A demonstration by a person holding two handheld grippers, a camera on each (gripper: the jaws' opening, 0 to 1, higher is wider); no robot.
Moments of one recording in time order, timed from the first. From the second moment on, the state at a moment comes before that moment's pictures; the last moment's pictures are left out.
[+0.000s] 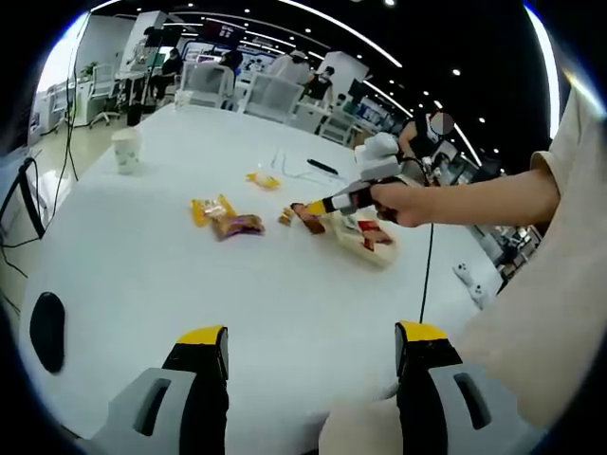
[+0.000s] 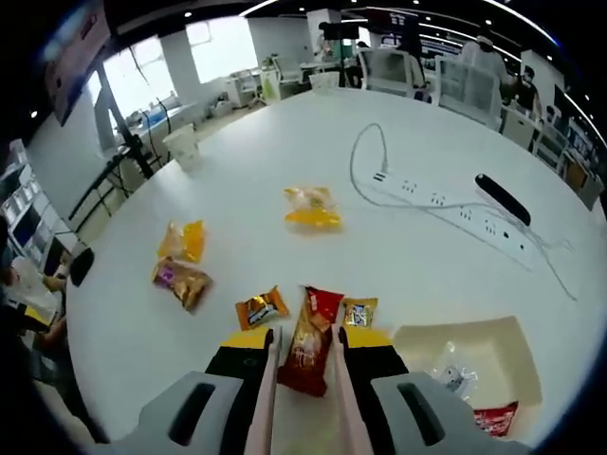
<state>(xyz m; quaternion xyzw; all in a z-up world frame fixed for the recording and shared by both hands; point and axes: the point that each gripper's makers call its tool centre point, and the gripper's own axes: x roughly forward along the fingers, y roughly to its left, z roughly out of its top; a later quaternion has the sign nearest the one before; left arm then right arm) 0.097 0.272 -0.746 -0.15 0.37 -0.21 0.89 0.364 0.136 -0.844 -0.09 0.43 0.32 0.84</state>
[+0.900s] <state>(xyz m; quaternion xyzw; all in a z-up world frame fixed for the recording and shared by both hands) 0.099 0.273 -0.746 -0.16 0.37 -0.21 0.89 0.366 0.136 -0.846 -0.11 0.43 0.32 0.84</state>
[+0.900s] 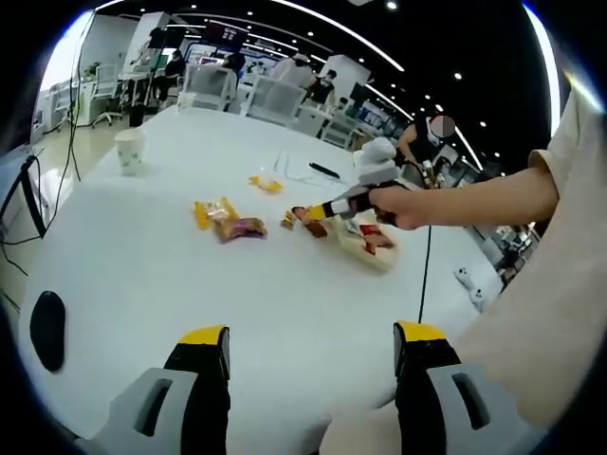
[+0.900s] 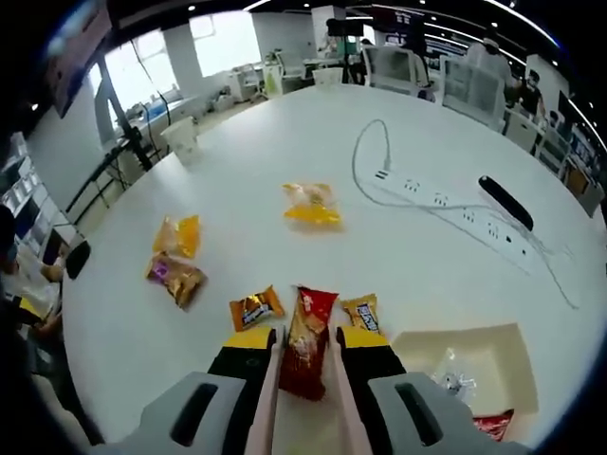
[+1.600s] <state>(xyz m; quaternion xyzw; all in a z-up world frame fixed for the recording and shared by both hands) 0.091 0.278 -0.741 -0.16 0.36 -0.20 0.90 0.360 0.141 -0.838 -0.09 0.42 0.35 0.83</state>
